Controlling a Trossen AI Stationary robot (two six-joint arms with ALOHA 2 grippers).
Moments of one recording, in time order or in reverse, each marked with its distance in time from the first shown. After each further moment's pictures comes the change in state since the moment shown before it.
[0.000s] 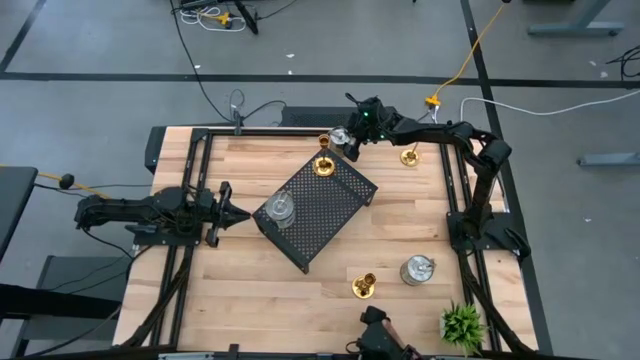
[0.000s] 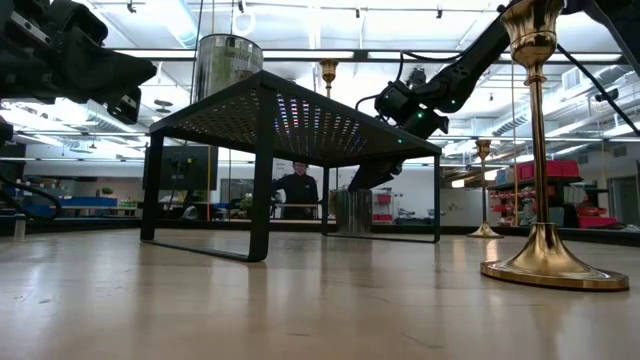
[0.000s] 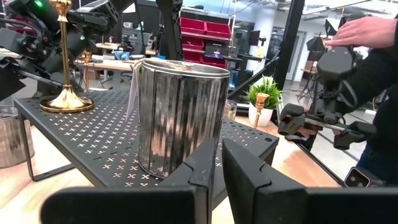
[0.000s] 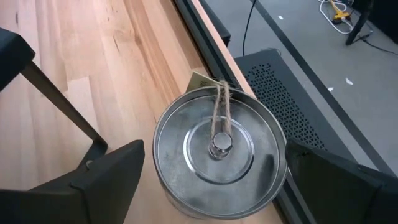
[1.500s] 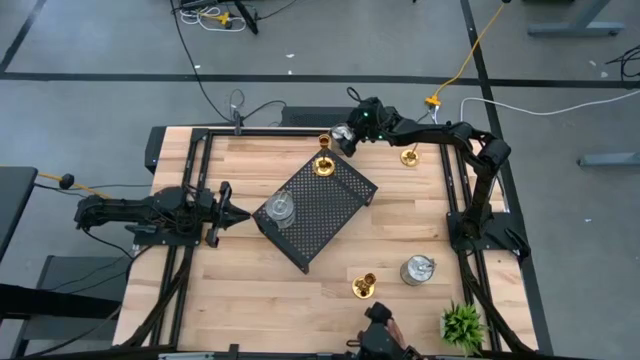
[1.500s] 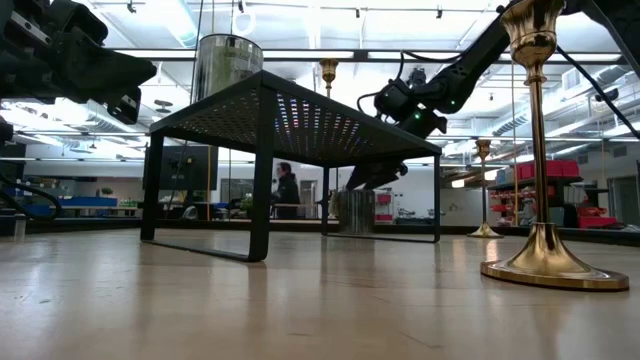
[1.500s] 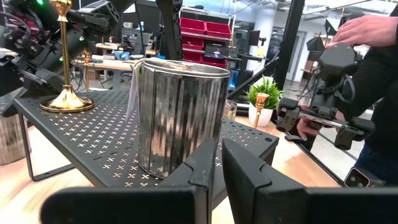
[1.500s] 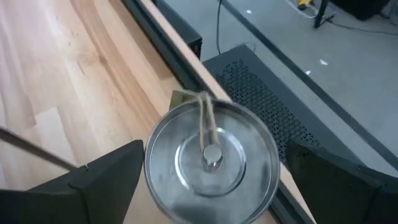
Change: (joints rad) left arm 0.000 0.000 0.000 0.000 0.000 0.000; right arm 0.003 0.001 -0.003 0.058 0.115 0.162
